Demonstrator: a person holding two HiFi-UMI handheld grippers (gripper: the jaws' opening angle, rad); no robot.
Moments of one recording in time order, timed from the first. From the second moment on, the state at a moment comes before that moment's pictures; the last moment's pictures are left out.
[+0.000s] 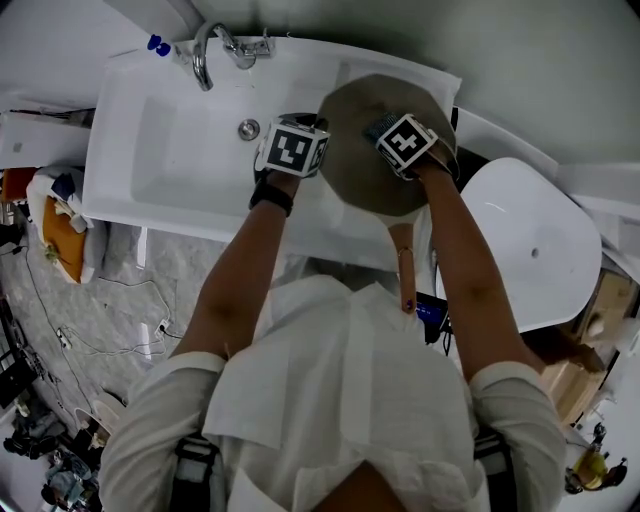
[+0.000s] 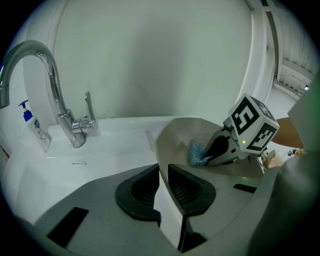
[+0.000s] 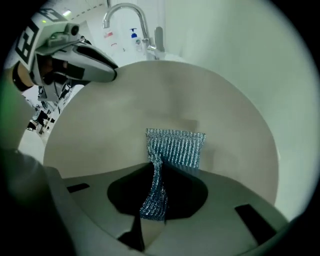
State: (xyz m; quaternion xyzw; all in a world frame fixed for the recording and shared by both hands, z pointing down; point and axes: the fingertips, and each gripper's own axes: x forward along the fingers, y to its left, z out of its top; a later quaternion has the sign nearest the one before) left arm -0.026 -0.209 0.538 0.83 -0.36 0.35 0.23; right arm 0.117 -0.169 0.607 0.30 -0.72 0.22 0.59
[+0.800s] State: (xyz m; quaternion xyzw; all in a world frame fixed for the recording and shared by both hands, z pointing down) left arm -0.026 -0.210 0.538 0.82 -0.38 0.35 0.23; right arm 0.038 -0.045 0.592 -0.07 -0.76 0.31 0.56
